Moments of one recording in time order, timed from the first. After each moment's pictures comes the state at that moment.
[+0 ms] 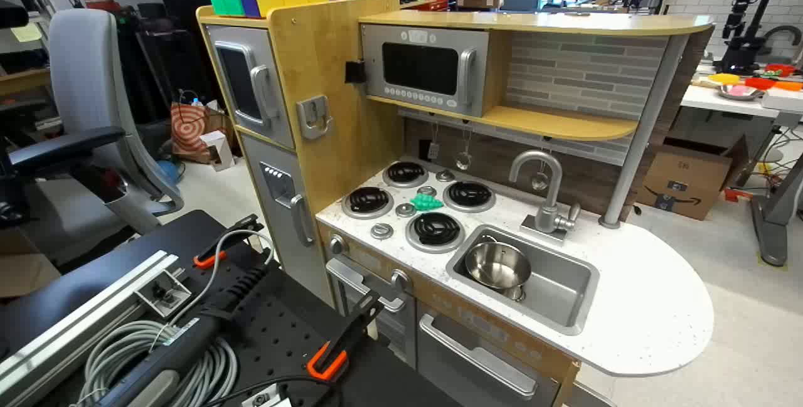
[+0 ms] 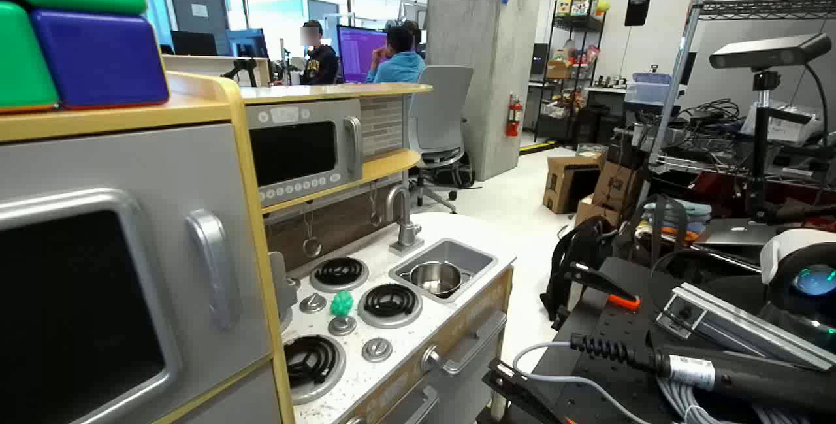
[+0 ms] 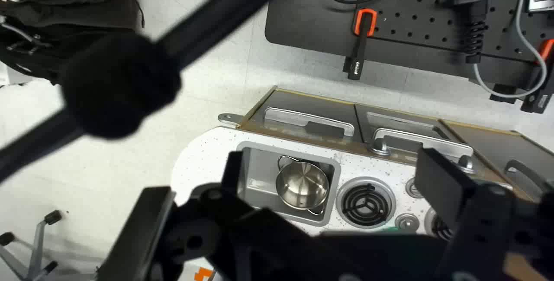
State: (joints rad) arm -0.11 -0.58 -0.15 -2.44 -0.31 1.90 -0.34
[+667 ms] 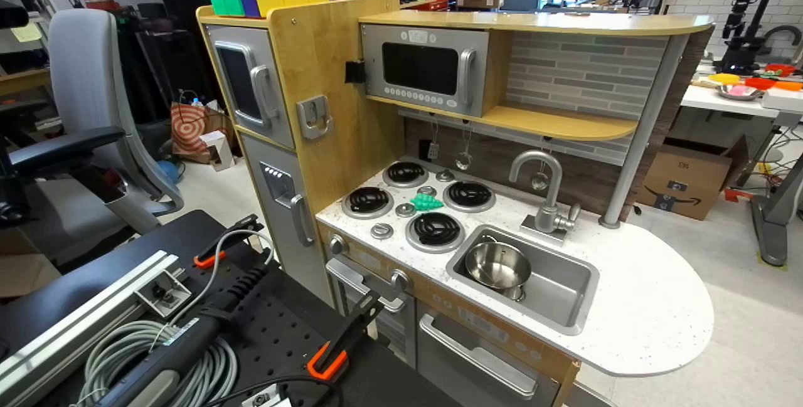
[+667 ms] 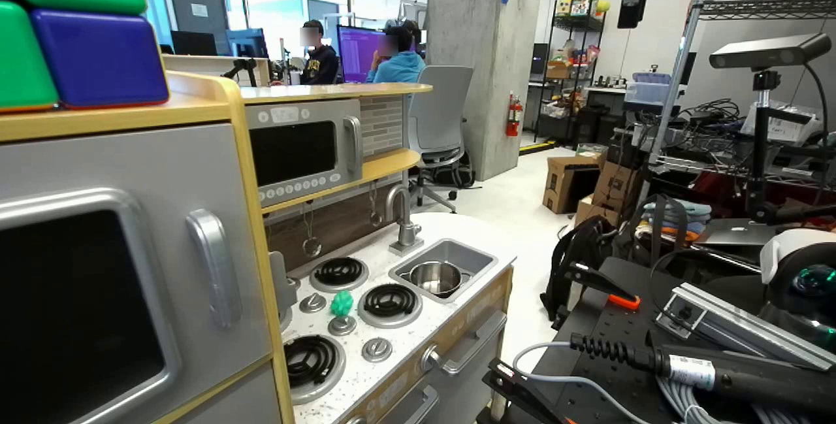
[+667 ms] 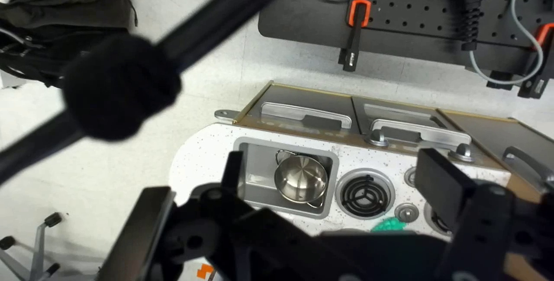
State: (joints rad) arm -0.11 -0.57 -0.15 -2.44 -0.28 1.92 -0.32
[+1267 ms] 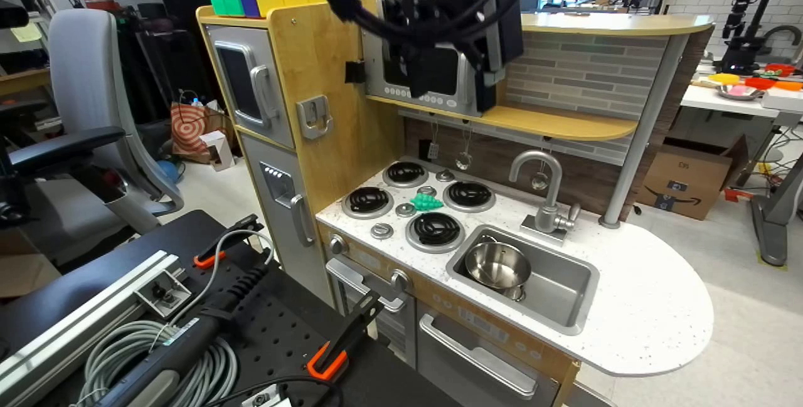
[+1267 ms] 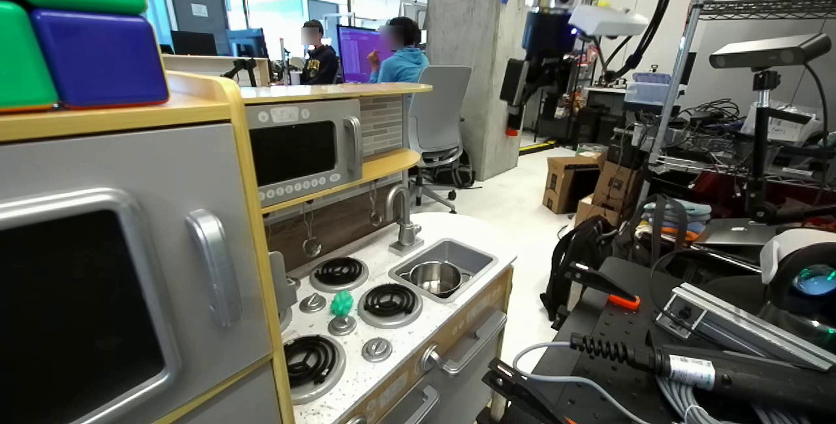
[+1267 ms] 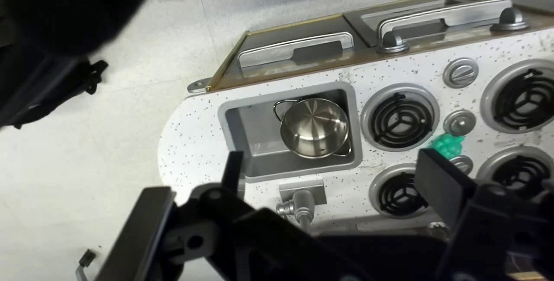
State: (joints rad) arm -0.11 -0.12 -0.15 -2.44 -0.16 2.46 0.01
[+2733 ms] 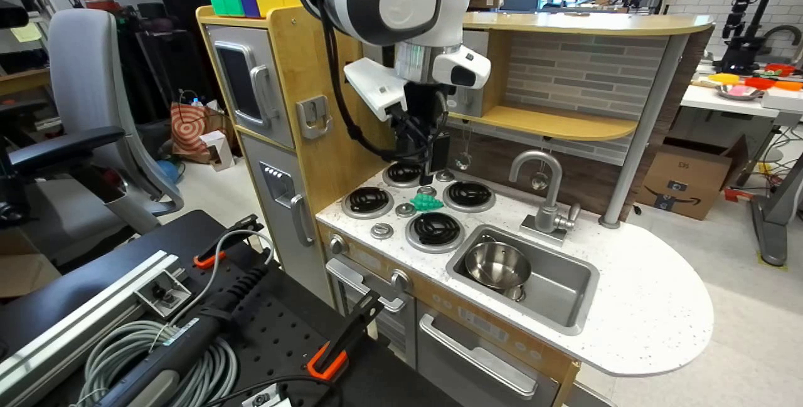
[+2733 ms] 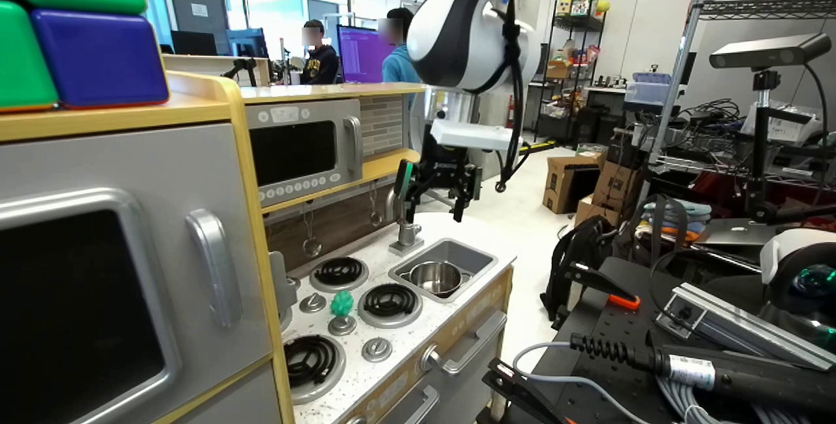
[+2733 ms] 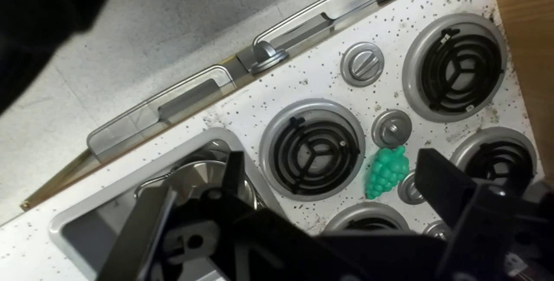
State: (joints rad) arm -0.06 0.47 0.00 -2.09 0.25 2.55 0.16
